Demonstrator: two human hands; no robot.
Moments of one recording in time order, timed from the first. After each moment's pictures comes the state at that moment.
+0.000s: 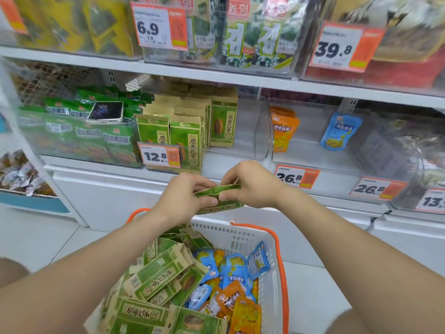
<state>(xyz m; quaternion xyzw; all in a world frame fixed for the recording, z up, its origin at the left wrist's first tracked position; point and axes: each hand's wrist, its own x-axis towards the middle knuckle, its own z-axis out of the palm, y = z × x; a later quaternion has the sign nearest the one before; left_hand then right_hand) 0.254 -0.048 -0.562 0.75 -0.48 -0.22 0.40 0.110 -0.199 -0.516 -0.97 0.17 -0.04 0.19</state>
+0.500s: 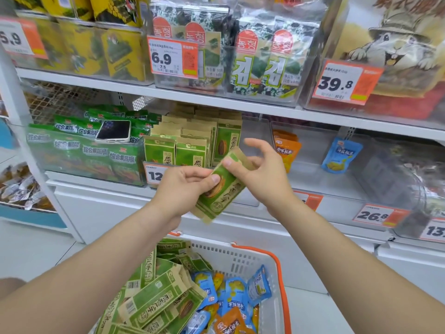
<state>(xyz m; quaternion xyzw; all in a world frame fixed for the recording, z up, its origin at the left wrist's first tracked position) 0.250 -0.052 -0.494 0.64 -0.27 -0.31 0.65 0.125 -0.196 -0.483 -0.75 0.28 -0.36 0.48</state>
